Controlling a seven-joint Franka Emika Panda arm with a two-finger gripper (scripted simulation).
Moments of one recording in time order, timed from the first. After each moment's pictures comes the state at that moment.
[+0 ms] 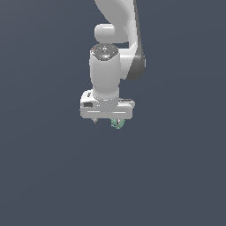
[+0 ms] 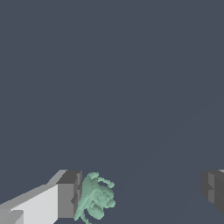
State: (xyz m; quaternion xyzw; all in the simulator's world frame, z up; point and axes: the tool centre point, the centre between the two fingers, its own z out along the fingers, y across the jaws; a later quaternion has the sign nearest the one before) arm 0.023 -0.026 0.195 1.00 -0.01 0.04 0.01
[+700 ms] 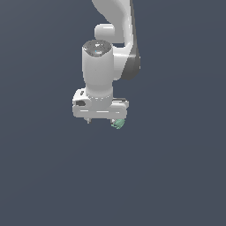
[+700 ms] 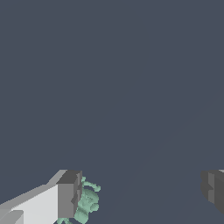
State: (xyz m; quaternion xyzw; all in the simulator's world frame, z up) arm 0.031 -0.051 0.205 1.00 -0.01 0.05 0.02
